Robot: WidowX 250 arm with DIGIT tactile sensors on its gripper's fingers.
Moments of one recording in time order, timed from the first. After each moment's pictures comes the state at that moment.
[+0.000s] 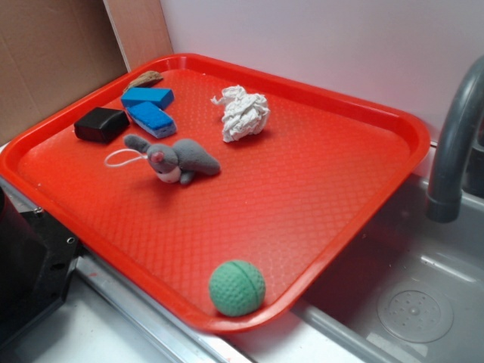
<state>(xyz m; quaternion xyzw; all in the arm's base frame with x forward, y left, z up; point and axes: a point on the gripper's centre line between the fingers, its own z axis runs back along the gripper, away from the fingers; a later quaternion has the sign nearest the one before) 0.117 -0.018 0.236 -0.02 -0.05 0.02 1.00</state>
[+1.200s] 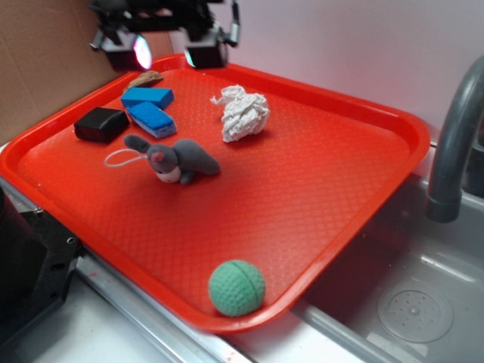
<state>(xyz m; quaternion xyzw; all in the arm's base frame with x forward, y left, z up) 0.242 -0.010 0.107 0.04 -0.11 0.34 0.93</state>
